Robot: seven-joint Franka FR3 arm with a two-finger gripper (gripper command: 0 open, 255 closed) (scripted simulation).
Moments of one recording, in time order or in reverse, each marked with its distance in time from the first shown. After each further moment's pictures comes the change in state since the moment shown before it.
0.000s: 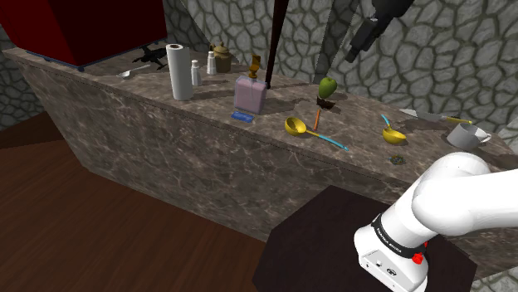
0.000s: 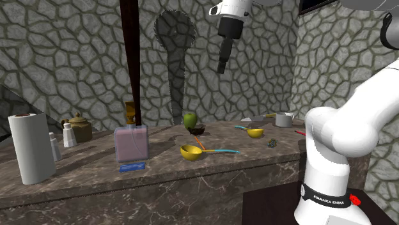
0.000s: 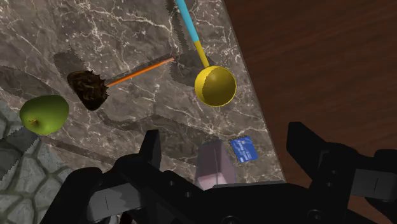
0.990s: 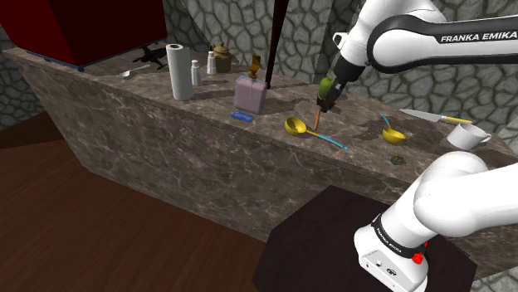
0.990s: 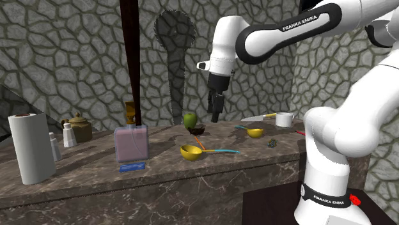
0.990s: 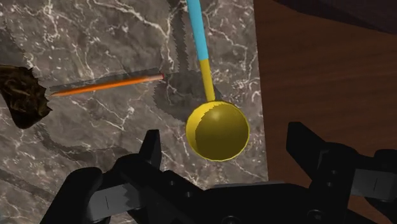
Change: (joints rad) arm 0.041 0.087 -0.097 -0.360 -0.064 0.395 -0.181
